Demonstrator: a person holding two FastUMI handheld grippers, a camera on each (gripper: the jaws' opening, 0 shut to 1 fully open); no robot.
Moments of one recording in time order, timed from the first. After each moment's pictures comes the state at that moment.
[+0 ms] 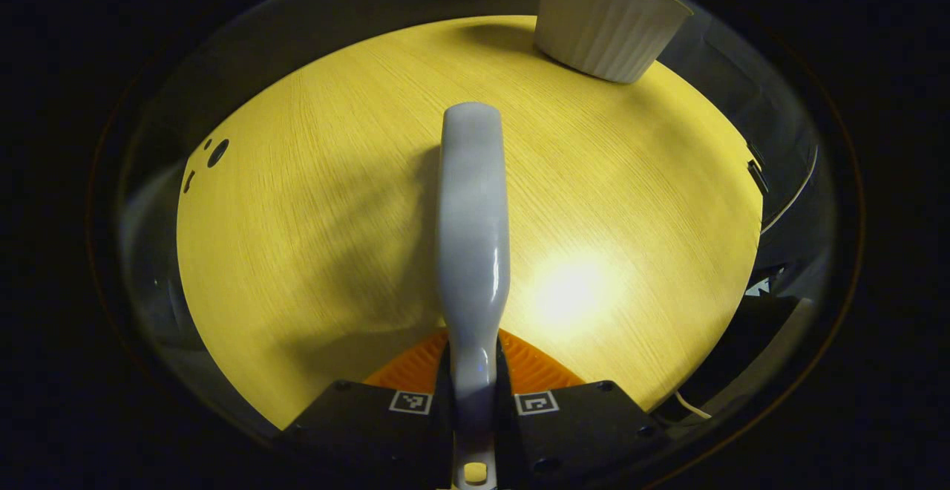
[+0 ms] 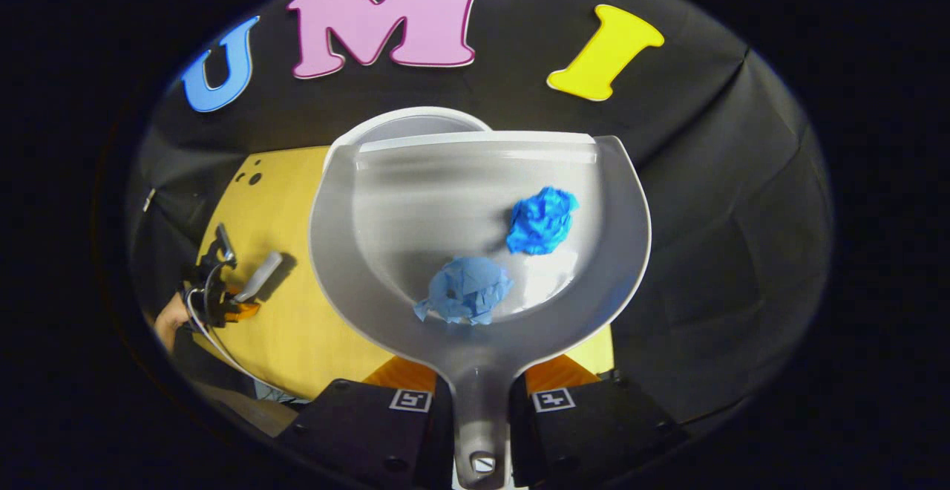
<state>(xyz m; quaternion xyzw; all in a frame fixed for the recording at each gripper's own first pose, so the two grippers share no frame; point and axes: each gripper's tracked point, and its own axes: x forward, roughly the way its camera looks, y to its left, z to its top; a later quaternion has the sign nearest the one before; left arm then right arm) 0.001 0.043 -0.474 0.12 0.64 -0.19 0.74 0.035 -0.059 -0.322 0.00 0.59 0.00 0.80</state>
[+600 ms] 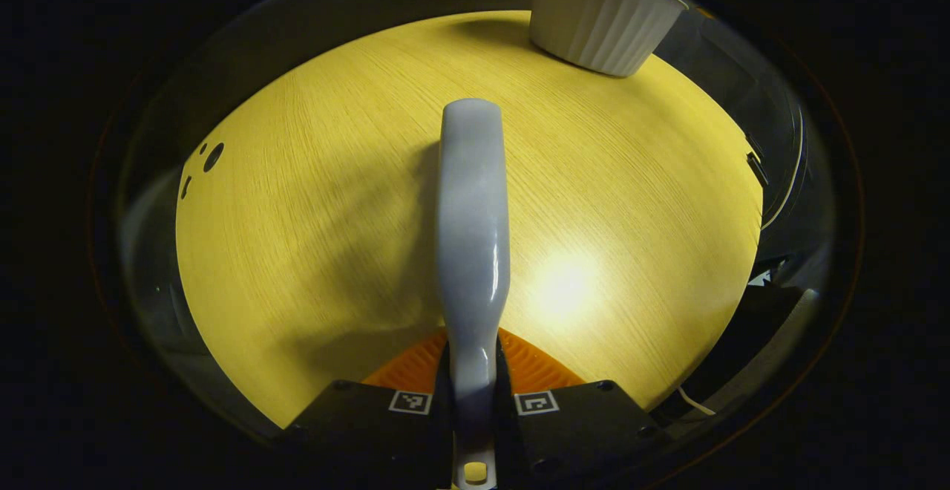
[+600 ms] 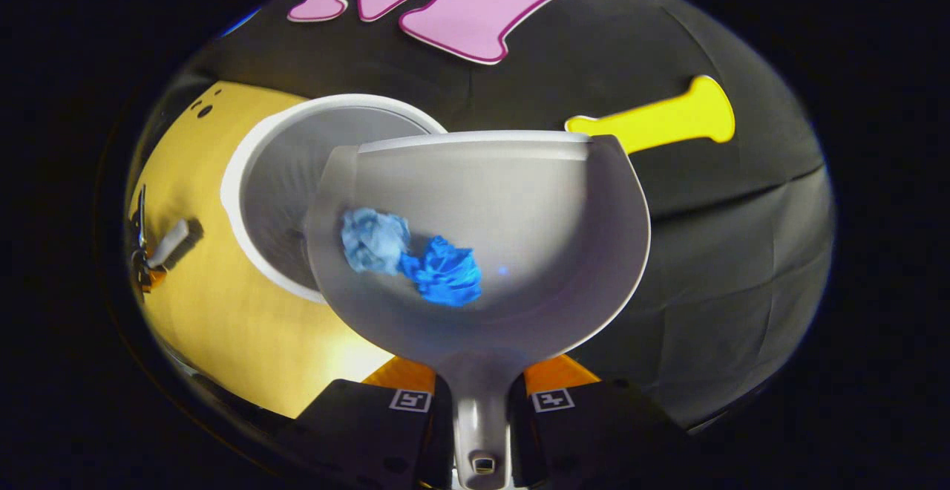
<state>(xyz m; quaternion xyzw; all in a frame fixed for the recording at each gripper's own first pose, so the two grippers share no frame) 0.004 0.045 -0.479 0.13 0.64 -0.19 0.73 0.135 -0.079 -0.358 -0.23 0.61 0.03 0.76</state>
